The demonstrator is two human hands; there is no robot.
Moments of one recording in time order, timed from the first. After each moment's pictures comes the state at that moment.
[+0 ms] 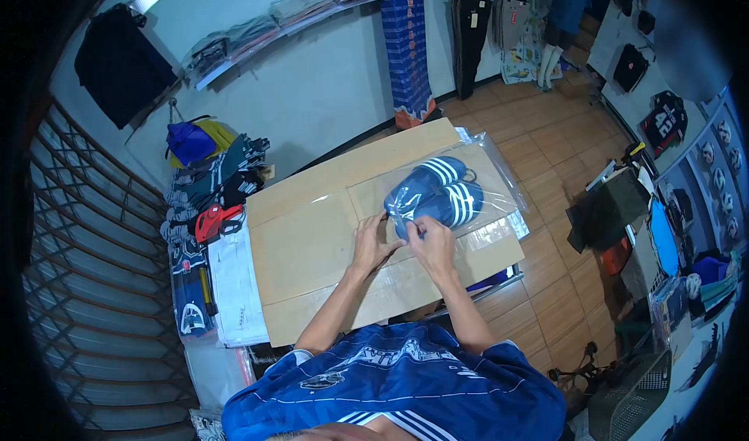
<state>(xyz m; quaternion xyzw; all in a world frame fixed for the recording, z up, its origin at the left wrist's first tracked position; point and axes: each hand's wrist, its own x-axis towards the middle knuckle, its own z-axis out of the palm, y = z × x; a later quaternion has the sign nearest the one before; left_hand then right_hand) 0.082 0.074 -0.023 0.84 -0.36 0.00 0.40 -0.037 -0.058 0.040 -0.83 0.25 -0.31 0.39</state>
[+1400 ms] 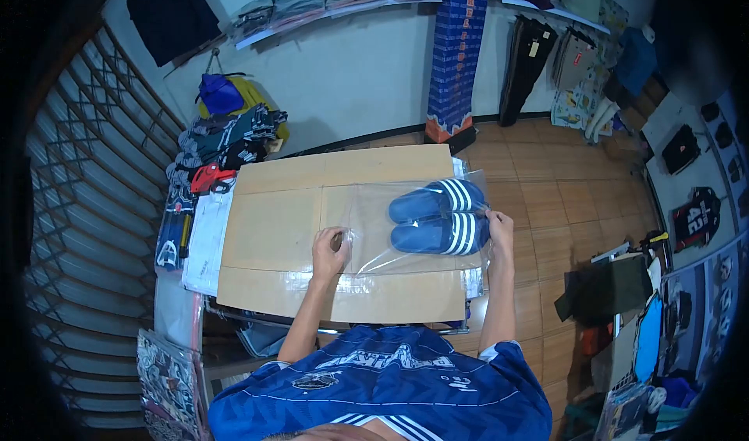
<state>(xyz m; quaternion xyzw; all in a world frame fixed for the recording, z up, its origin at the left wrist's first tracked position) 0.042 0.017 -0.030 0.87 -0.16 0.15 0.44 -0.016 -0.430 -0.062 -0.65 0.34 -0.15 0.66</state>
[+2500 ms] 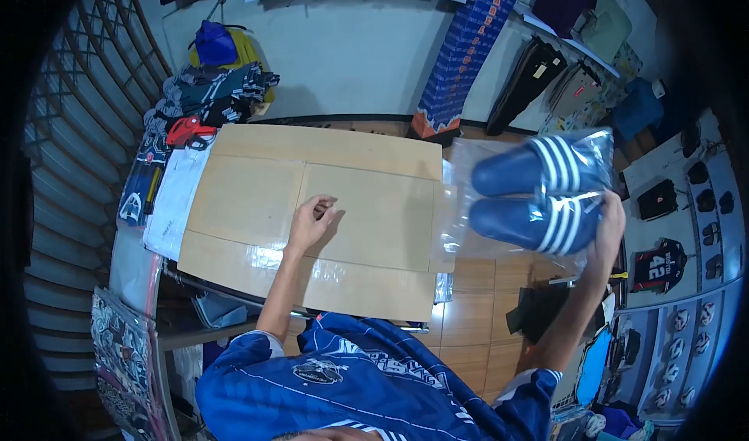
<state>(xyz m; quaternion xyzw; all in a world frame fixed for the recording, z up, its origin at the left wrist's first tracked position) 0.072 0.002 -0.027 0.82 -0.12 0.04 0.56 -0.079 -0.541 0.247 -0.71 0.23 -0.39 0.54</state>
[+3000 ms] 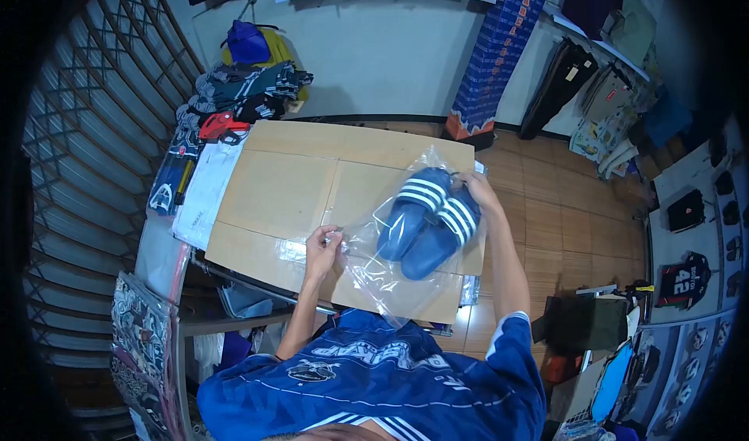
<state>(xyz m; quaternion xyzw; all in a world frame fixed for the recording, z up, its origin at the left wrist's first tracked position) -0.002 0.038 -0.065 0.72 0.09 0.00 0.69 0.117 -0.381 -0.002 -0.70 0.08 0.07 0.70</state>
